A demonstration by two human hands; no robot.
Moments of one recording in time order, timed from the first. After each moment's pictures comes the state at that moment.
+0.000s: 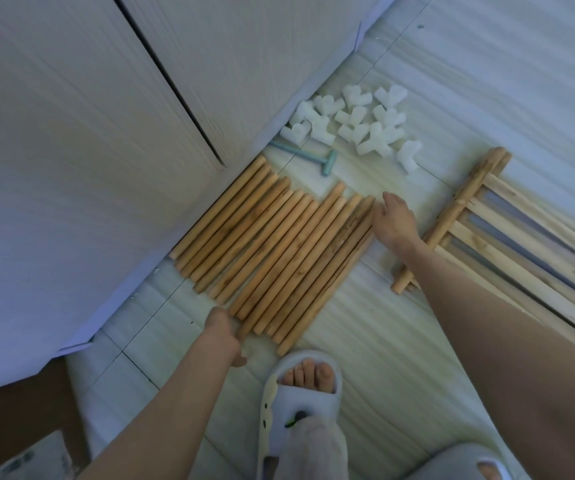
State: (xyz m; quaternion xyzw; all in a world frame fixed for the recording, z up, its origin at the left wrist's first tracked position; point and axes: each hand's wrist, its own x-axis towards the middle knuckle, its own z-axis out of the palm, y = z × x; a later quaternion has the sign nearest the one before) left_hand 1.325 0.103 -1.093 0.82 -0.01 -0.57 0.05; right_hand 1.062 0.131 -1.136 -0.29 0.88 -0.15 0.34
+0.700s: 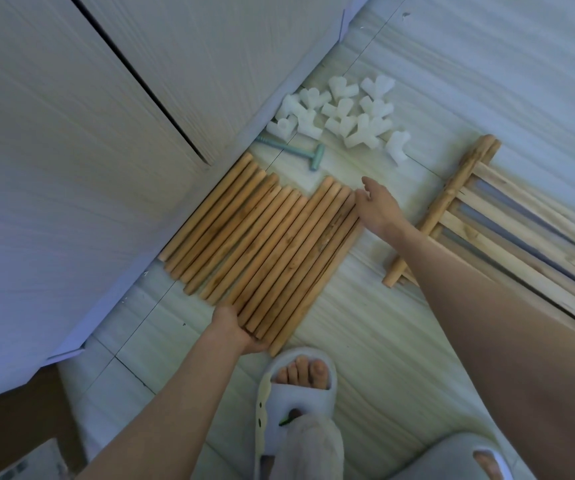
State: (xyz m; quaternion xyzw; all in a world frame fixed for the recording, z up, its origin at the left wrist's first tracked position) left_hand 1.305 0.105 -1.097 0.76 0.03 -0.65 0.01; right_hand 1.057 0.122 -1.133 -0.28 0.85 -0.20 0.39
